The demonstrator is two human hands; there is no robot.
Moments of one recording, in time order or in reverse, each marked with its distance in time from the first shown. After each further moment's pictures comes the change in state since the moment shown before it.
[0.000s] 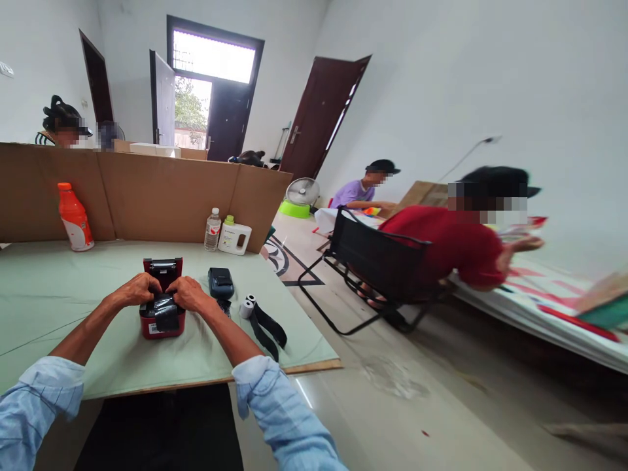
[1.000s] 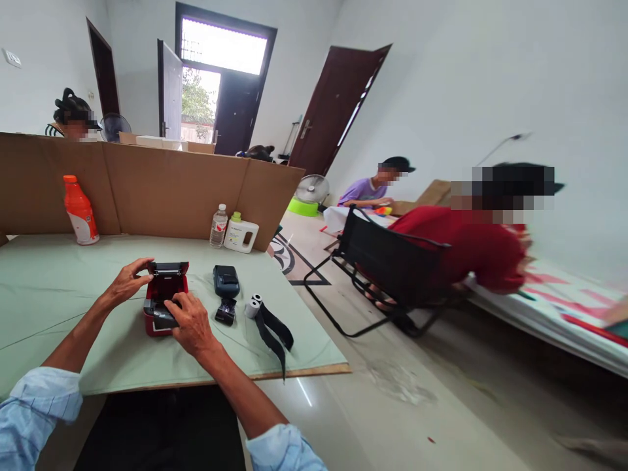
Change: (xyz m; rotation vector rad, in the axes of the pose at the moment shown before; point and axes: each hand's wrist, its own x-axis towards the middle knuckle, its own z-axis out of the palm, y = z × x) left_hand -0.013 -0.030 0.004 -0.299 0.443 0.023; right_hand -0.067 -0.010 0.069 -0.113 0.479 -0.238
